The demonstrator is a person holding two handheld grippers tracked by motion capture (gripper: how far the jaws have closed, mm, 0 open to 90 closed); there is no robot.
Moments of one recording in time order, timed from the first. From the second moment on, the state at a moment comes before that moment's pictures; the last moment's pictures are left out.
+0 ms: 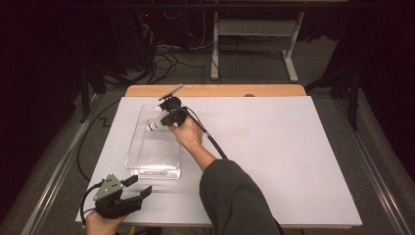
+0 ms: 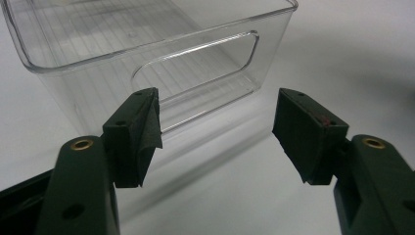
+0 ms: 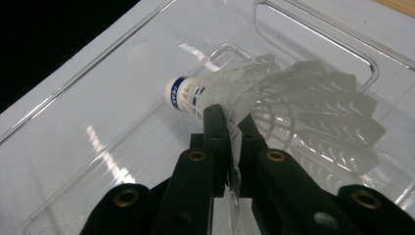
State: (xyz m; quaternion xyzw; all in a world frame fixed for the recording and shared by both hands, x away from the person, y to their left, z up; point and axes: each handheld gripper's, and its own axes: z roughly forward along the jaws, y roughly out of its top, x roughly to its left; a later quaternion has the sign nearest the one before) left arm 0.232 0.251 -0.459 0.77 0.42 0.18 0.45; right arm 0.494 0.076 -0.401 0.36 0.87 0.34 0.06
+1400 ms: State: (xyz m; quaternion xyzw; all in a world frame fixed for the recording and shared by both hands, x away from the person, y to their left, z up) left arm 0.232 0.251 -0.459 0.77 0.42 0.17 0.45; right arm 0.497 0.093 -0.412 0.36 0.88 0.30 0.01
